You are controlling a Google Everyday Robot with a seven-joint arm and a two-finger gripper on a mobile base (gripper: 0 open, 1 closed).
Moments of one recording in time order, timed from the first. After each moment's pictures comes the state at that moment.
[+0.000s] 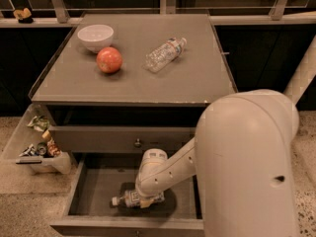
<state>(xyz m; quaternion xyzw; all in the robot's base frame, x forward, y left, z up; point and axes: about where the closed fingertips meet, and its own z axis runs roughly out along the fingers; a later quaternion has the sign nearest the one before) 0.493 0.046 0.399 -0.76 0.64 0.01 0.13</state>
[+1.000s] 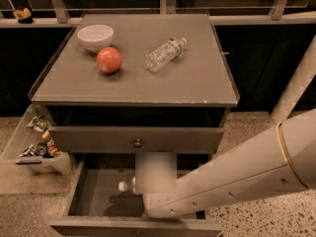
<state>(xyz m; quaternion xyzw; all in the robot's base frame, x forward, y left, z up) 0.469 -0.004 0.546 -0.71 0.66 -0.15 0.18</state>
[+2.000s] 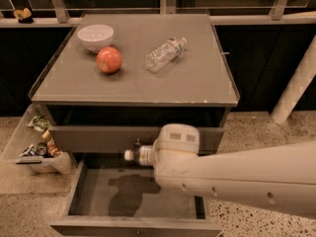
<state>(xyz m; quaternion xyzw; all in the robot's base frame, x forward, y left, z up) 0.504 -0.028 0.651 -0.67 0.68 -0.17 0.24</state>
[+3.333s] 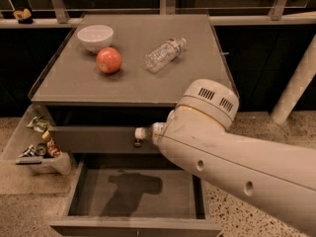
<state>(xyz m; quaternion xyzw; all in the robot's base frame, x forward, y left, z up) 0.491 -0.071 0.782 -0.65 0.70 -0.21 0.23</state>
